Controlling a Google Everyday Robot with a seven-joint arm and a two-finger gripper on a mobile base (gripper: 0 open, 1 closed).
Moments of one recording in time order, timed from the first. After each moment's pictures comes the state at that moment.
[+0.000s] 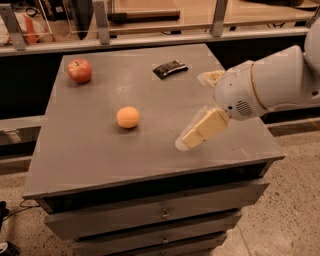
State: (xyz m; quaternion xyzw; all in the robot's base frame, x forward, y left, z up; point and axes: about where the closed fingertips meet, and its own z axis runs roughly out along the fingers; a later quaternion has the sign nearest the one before) arm 0.482 -0.080 0.930 -0.53 0.73 0.18 0.39
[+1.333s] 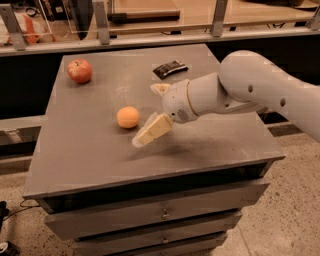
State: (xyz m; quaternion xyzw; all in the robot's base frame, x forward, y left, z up) arm 0.555 0.024 0.857 -0.55 0.67 0.26 0.42
